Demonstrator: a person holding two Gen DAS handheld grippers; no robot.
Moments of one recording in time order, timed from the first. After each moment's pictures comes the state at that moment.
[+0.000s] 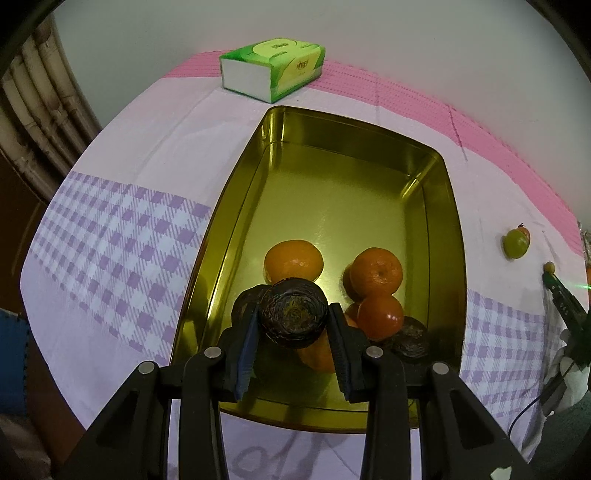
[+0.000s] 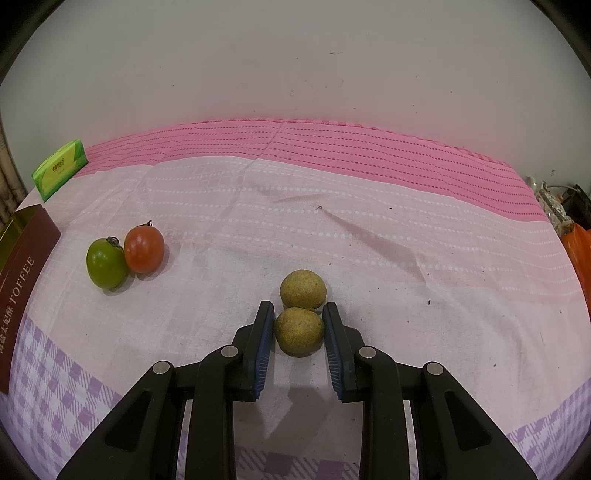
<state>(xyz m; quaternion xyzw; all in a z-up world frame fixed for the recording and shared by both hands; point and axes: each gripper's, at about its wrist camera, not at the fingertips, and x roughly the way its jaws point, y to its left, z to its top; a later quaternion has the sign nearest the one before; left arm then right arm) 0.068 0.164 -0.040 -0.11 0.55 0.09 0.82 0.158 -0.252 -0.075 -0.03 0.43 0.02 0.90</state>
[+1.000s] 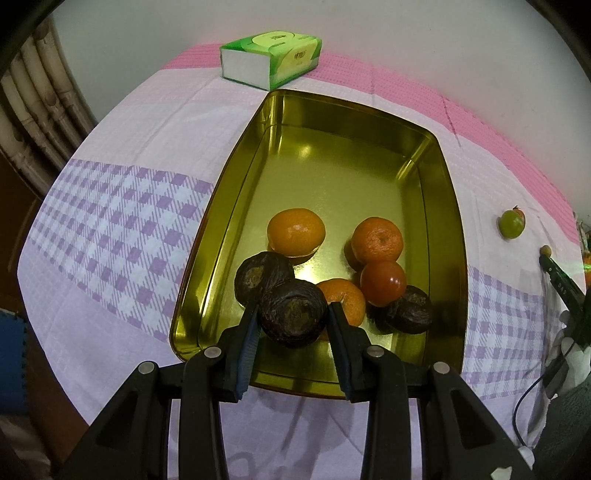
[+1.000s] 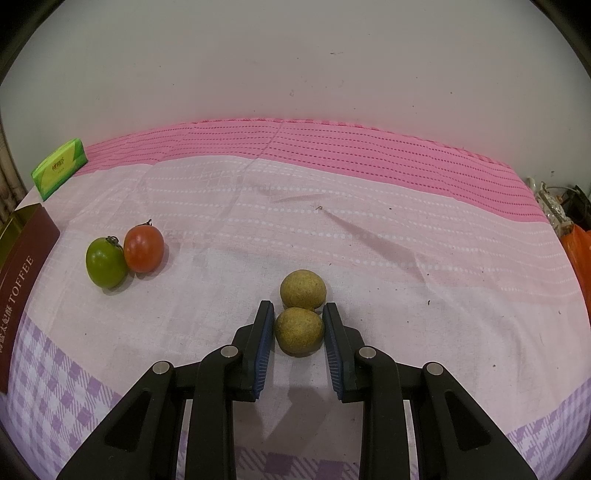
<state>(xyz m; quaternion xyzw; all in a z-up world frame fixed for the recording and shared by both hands) 0.045 0.160 -0.044 -0.11 0.56 0.08 0.82 0.157 -0.252 -0.076 -0.03 0.43 0.02 0.90</state>
